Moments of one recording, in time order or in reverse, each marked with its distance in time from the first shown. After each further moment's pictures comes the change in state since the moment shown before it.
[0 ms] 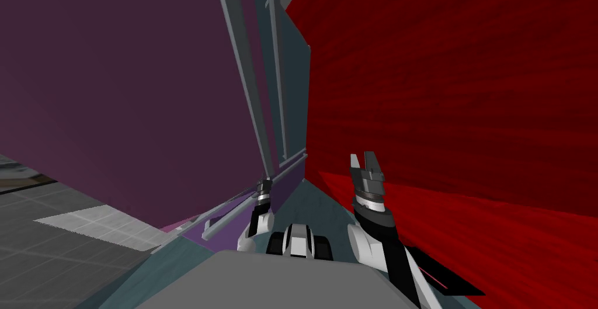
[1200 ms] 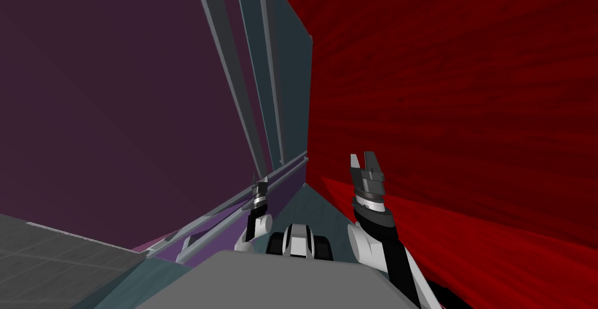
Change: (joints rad) left arm 0.029 -0.025 0.060 -0.011 0.029 -0.032 -0.049; right arm 0.001 0.000 0.000 0.000 0.000 0.000 0.000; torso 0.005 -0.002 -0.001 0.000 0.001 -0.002
